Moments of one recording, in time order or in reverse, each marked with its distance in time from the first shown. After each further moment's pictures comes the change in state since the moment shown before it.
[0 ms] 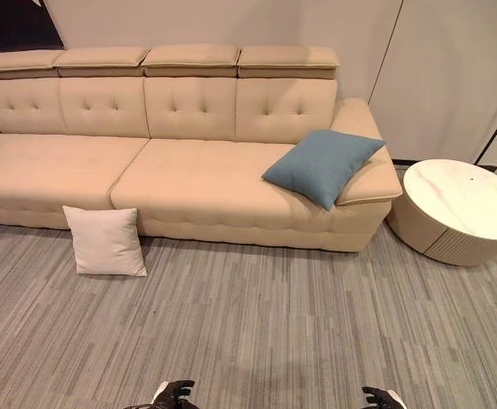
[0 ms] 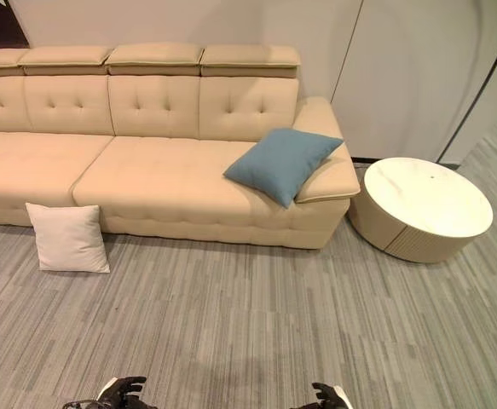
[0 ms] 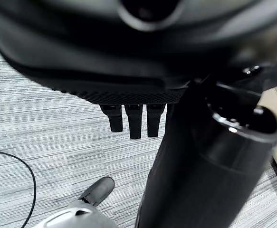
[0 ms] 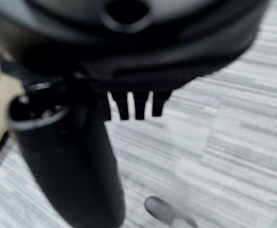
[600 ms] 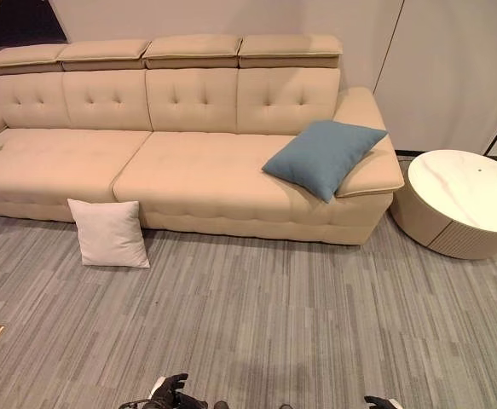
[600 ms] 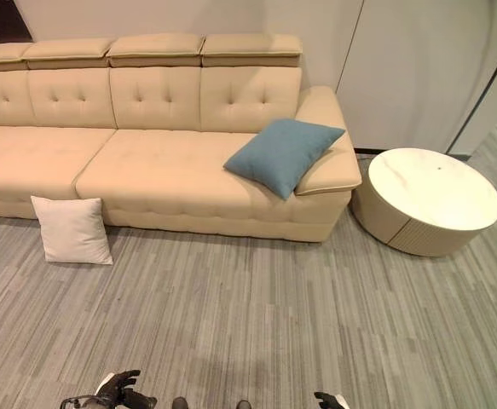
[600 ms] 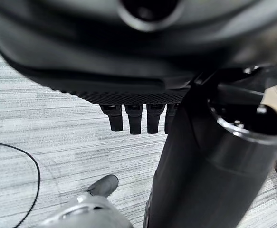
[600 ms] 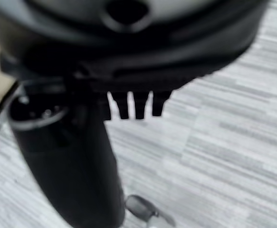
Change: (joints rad) left arm -0.036 -0.001 0.035 0.023 -0.004 -0.001 0.011; right arm 0.000 0.011 -0.001 0.040 0.016 0.006 -0.011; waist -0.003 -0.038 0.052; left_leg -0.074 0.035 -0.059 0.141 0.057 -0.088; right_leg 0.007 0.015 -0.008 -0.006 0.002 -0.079
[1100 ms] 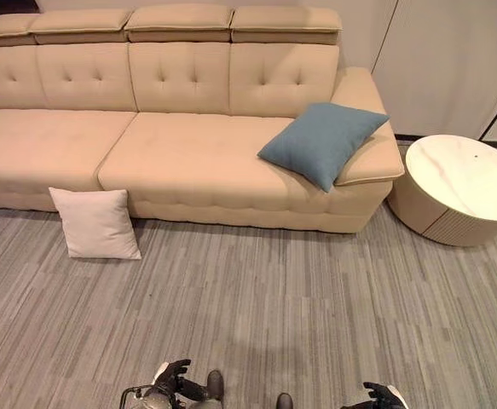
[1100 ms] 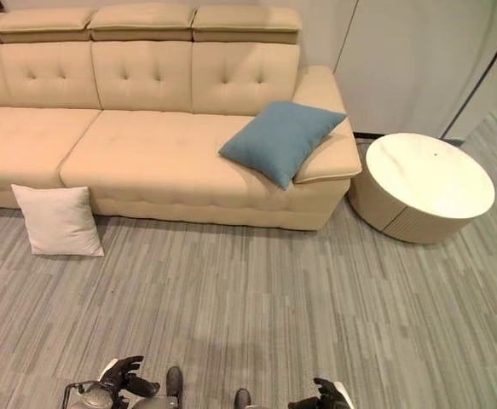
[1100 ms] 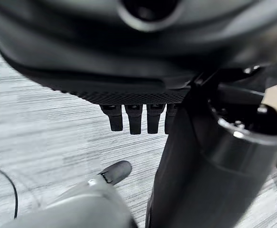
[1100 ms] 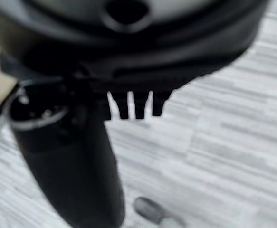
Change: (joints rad) left arm -0.034 -0.006 -0.028 0.021 -0.019 -0.001 0.004; right arm -0.058 0.014 0.000 0.007 0.001 0.001 -0.013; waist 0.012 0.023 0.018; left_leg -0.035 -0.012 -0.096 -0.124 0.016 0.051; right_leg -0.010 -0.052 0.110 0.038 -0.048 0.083
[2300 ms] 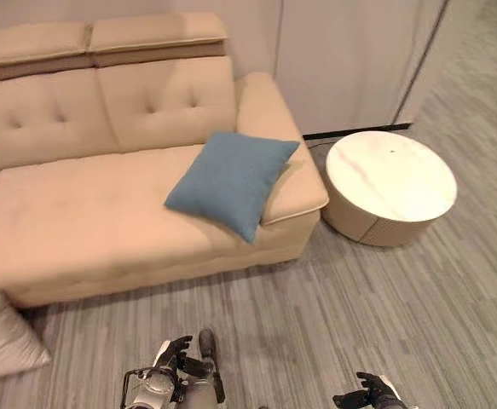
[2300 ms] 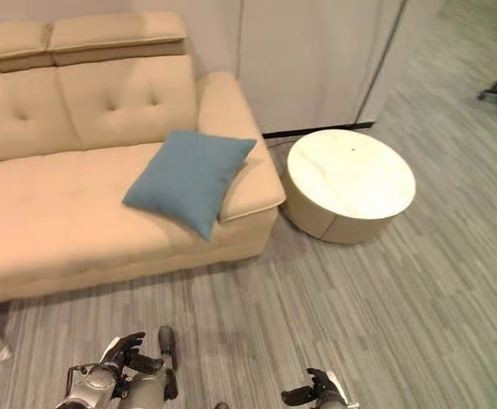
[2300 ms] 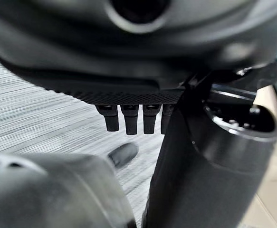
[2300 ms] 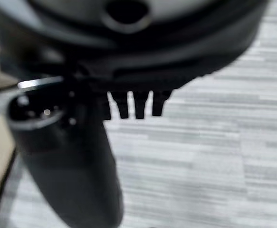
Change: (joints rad) left arm -0.056 -0.016 0.017 0.005 0.001 -0.016 0.014; right arm -0.019 -0.009 0.039 0.022 0.039 0.001 -0.018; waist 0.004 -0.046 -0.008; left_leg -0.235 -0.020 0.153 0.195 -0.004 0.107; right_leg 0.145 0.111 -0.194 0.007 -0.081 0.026
